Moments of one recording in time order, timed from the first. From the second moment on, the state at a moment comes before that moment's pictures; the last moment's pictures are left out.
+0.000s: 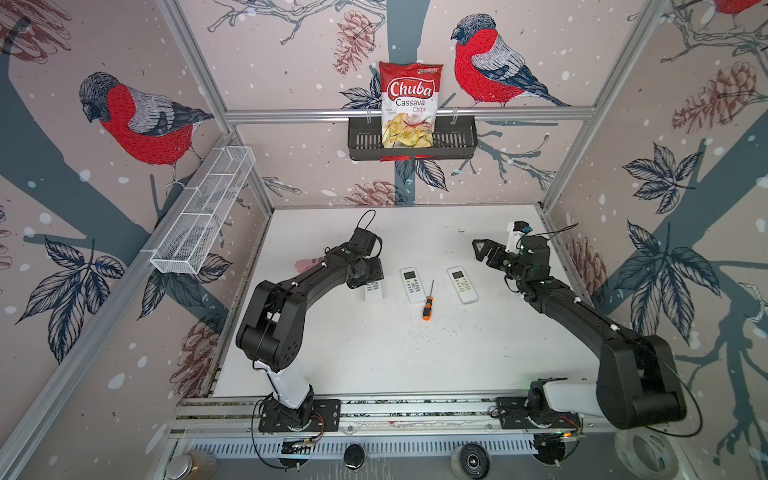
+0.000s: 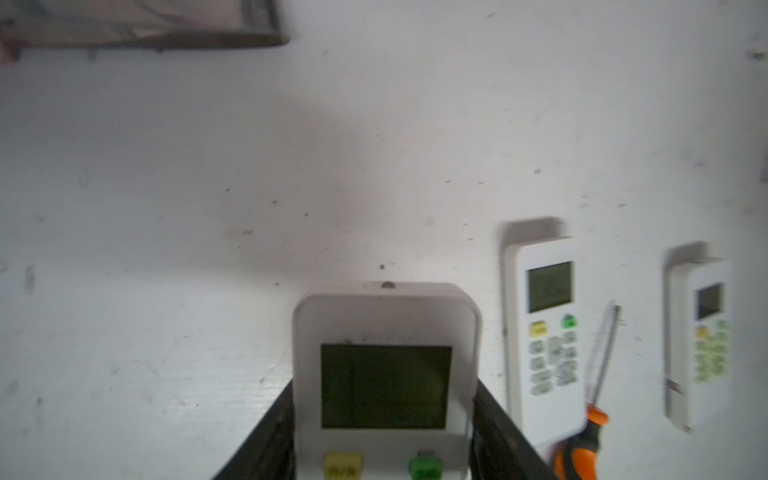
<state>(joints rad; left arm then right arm) -0.42 1.71 1.19 -0.51 0.08 -0.60 0.17 1.33 0.73 0.21 -0.29 0.47</state>
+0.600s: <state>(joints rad) -0.32 1.83 1.38 -0.10 0.70 -0.58 0.16 1.46 0.84 0.55 -0.89 0.61</state>
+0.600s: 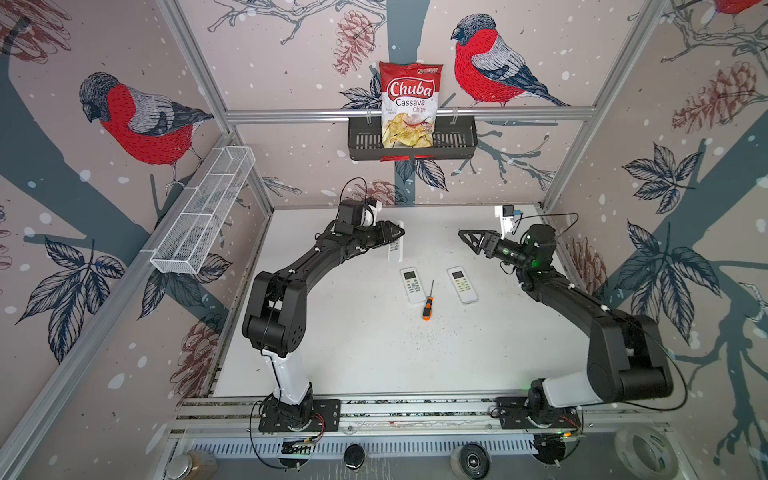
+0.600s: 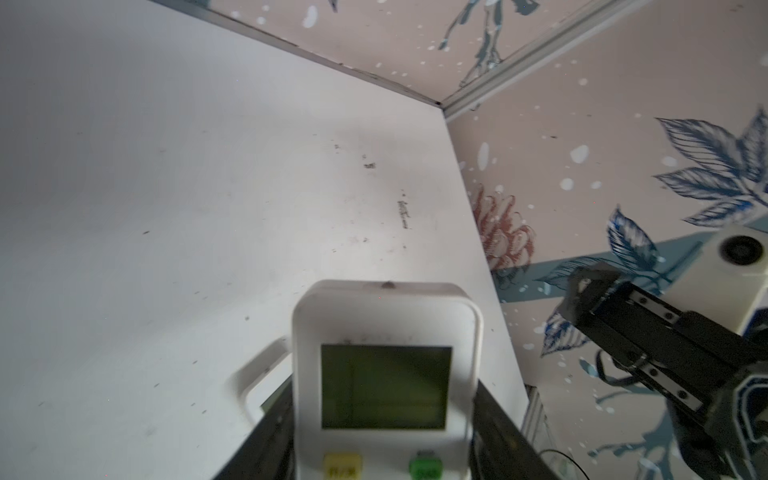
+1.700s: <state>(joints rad) -0.32 2.20 1.61 1.06 1.21 -1.39 0.30 1.85 1.33 0.41 -1.07 0.54</state>
